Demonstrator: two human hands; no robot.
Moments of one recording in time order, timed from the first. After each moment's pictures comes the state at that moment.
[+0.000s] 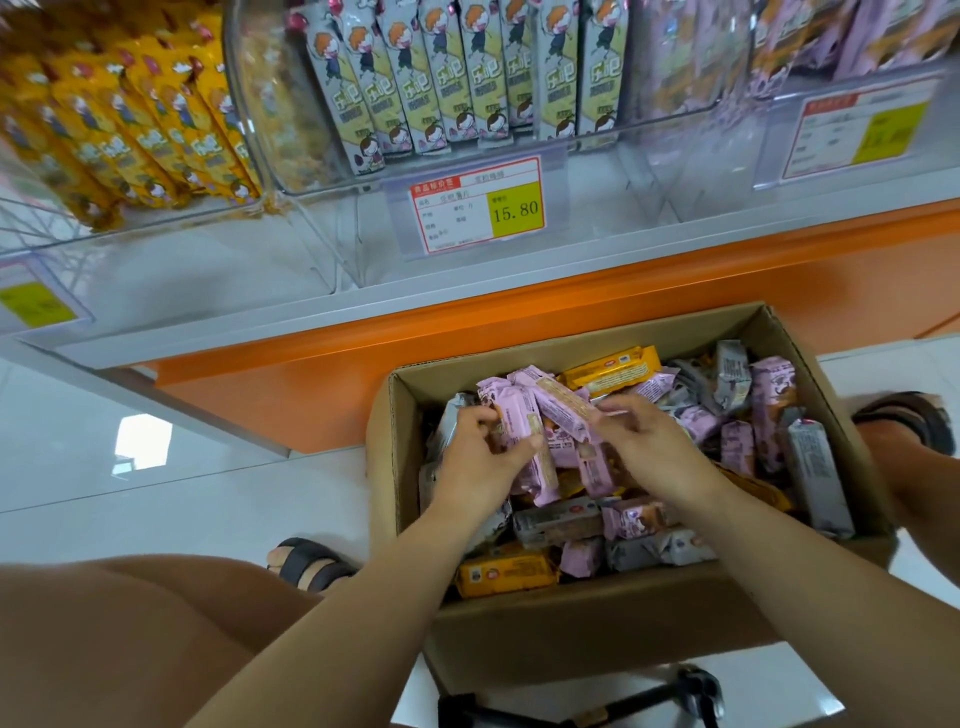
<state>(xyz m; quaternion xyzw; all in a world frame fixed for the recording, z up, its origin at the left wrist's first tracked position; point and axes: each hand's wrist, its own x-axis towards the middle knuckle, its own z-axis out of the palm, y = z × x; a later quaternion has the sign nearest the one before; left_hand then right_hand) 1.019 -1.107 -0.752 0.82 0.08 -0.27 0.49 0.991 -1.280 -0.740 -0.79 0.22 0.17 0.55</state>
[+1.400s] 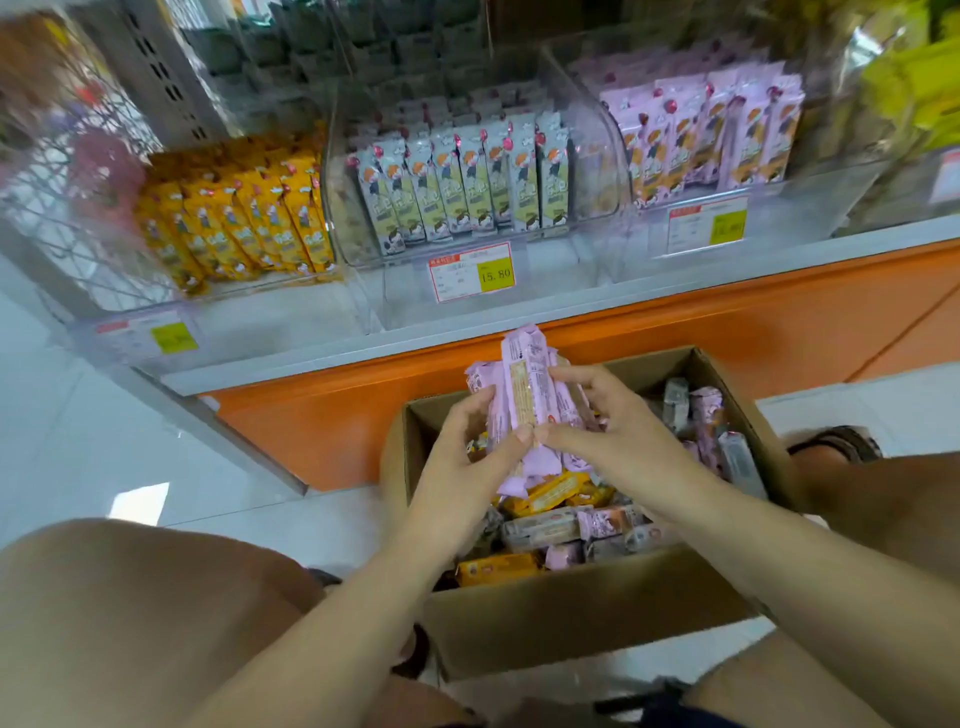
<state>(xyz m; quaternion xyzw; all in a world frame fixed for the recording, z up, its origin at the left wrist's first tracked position) 0.961 -1.094 -0.646 0.74 -0.05 -0.14 0.65 0.944 -1.256 -0.629 -0.77 0.07 0.05 0.63</state>
